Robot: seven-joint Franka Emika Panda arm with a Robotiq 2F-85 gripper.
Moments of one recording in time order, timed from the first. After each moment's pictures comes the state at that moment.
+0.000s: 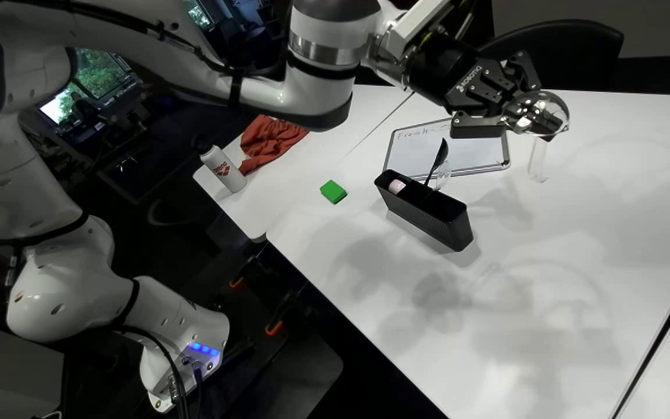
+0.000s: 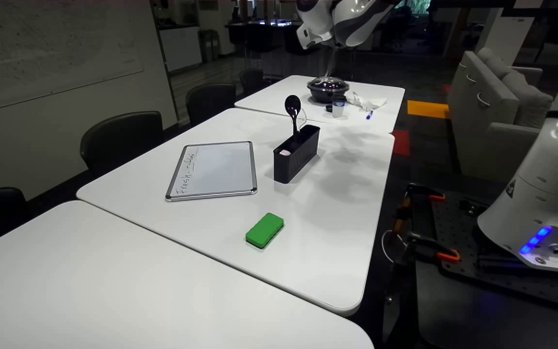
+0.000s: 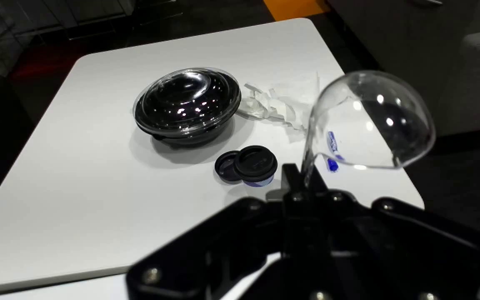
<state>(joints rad) -0.28 0.37 -0.28 -1.83 -1.33 2.23 -0.97</state>
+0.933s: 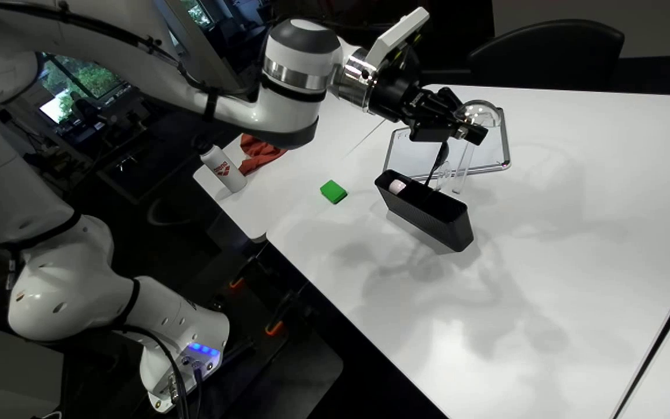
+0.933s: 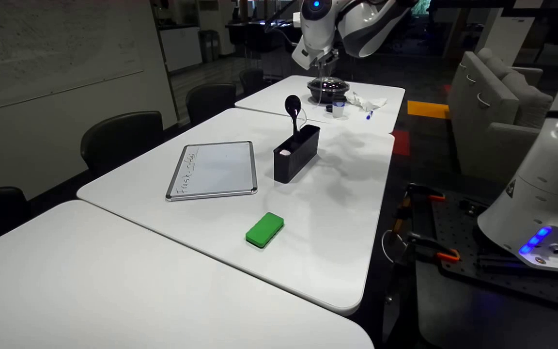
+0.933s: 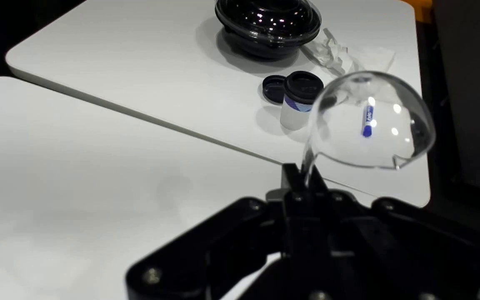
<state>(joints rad) -0.25 0.27 -0.20 -2.04 -1.43 2.40 -1.23</state>
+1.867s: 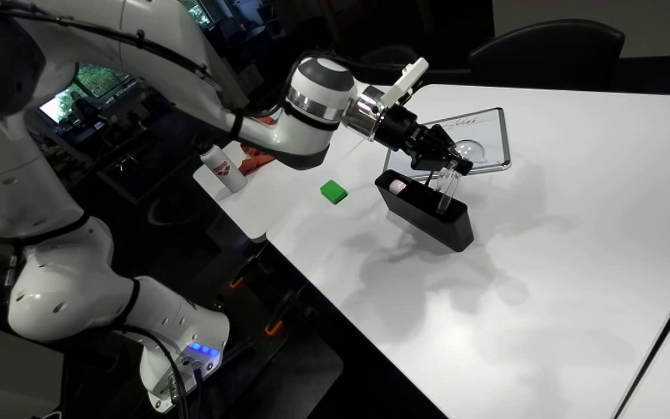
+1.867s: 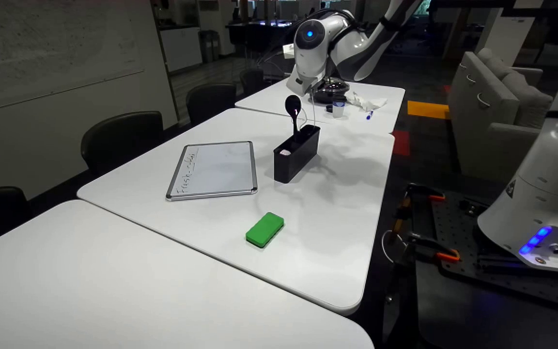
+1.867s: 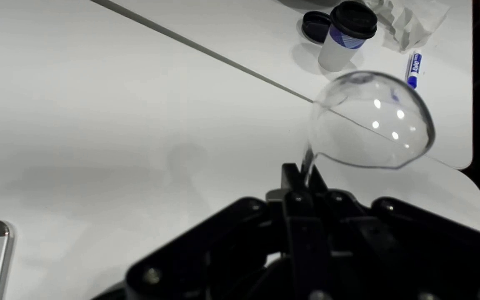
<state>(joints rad) -0.25 0.39 -0.16 -2.04 -1.43 2.48 -1.23</state>
